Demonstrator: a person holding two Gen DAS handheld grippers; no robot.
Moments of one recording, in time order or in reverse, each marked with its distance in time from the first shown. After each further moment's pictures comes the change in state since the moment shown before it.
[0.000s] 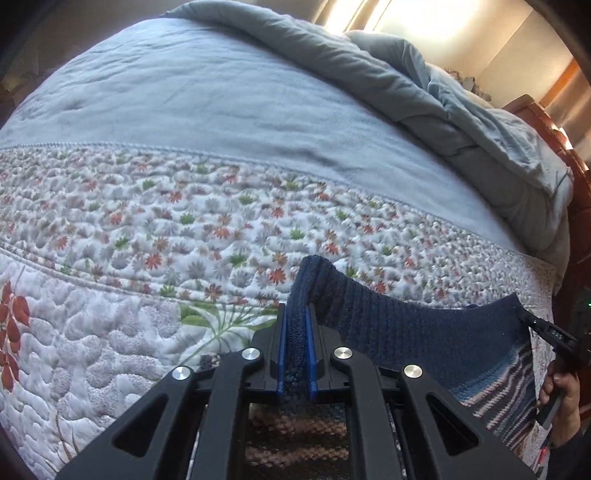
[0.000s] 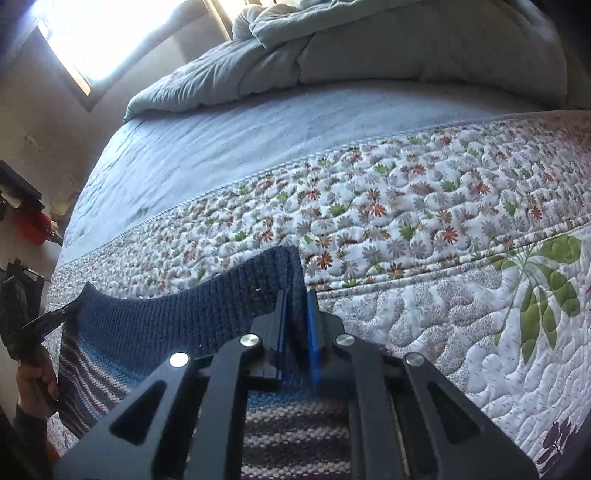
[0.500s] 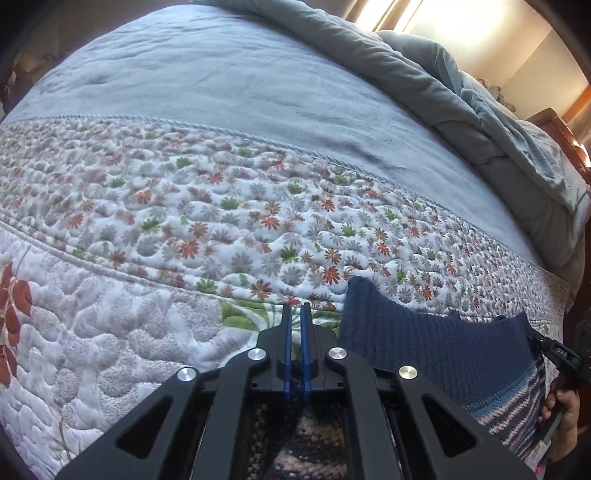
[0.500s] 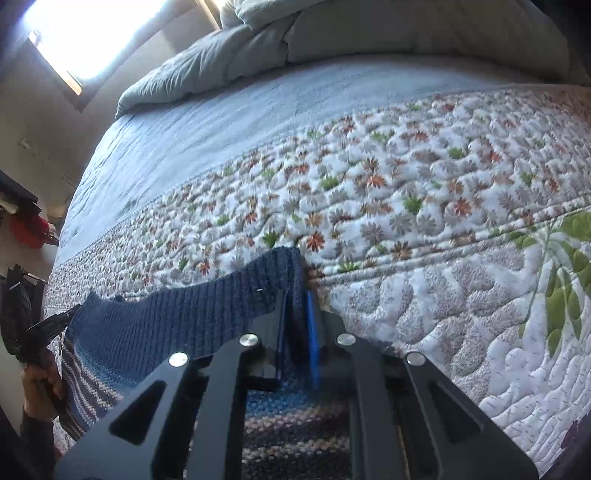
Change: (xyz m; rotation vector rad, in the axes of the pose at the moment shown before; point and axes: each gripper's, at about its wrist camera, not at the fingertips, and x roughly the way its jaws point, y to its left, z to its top) left arm 0.006 0.031 -0.005 -0.055 -0.014 0.054; right arm 0.021 -0.011 -0.008 0.046 0.050 0.009
